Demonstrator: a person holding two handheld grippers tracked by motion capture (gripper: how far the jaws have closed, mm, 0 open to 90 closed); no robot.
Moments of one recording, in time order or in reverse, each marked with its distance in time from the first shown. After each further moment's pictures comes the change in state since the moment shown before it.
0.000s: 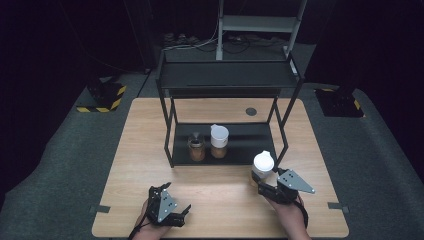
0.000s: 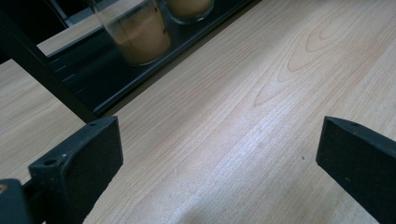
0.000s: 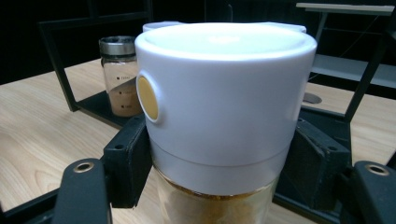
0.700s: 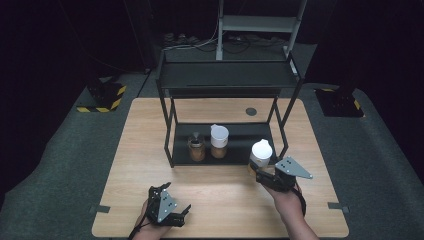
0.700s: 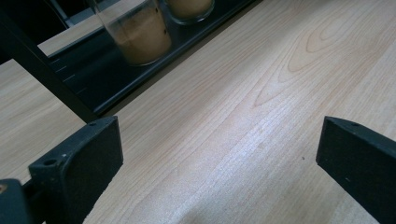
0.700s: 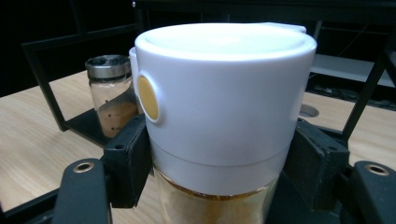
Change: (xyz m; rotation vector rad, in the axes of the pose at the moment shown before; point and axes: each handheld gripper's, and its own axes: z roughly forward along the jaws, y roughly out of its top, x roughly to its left) left arm 0.000 -0.001 0.000 -0.004 0.001 -0.002; right arm -0.007 0.029 0.019 0.010 -0.012 0.012
